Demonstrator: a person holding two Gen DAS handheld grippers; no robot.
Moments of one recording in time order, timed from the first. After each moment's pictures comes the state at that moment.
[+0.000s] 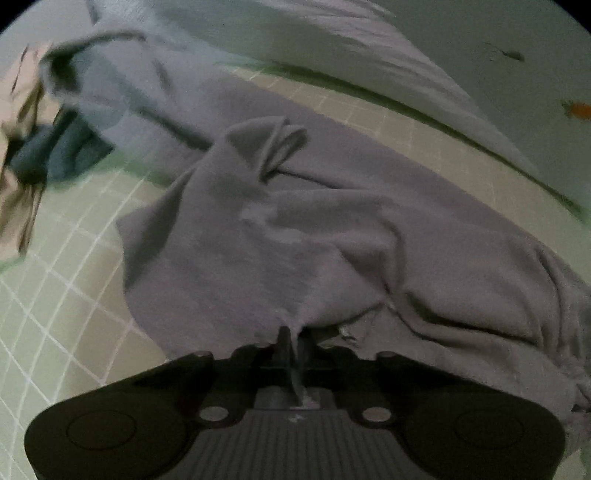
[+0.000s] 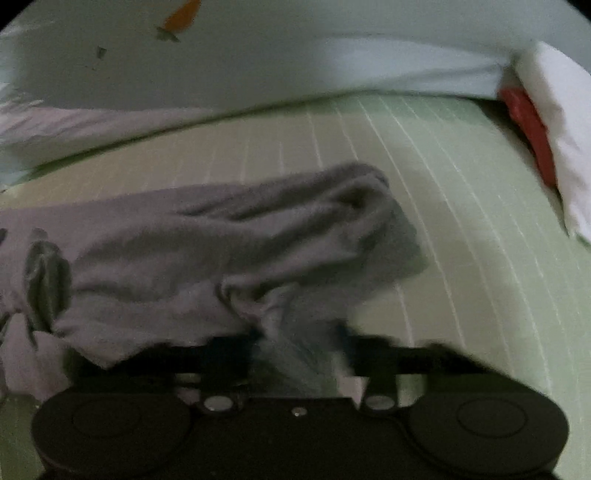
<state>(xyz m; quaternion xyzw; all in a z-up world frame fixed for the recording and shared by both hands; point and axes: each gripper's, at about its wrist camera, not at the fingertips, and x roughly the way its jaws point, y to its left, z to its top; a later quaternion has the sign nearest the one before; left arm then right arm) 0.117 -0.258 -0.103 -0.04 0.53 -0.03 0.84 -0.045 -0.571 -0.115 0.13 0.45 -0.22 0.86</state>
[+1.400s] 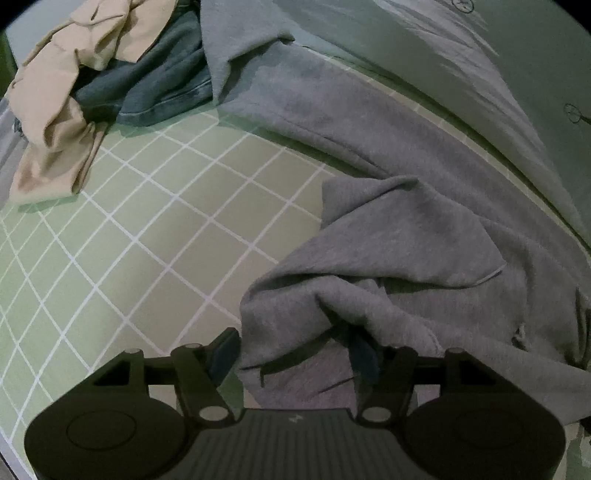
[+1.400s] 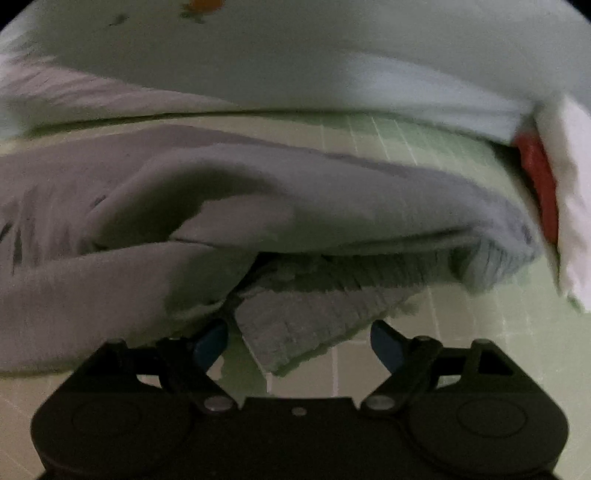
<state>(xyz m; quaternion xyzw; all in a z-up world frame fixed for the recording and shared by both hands) 0.111 -0.211 -0.104 -0.09 0.54 0.04 0.83 -0.034 -0.556 -0.131 0.03 0.46 -0.21 0.86</state>
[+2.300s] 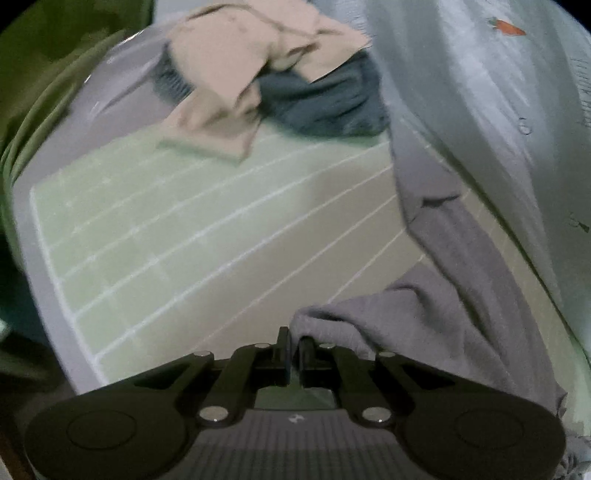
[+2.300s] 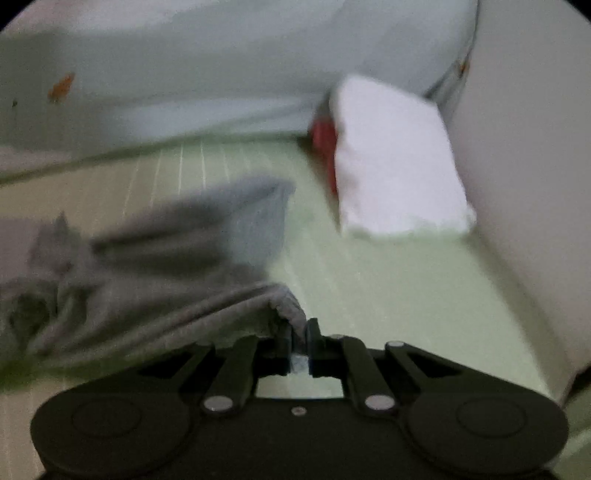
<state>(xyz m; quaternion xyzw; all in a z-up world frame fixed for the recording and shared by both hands) -0.006 -0.092 -0.073 -0.22 0.48 0.10 0.84 -0.218 -0.624 -0.089 0.06 0.39 -0.39 0.83</state>
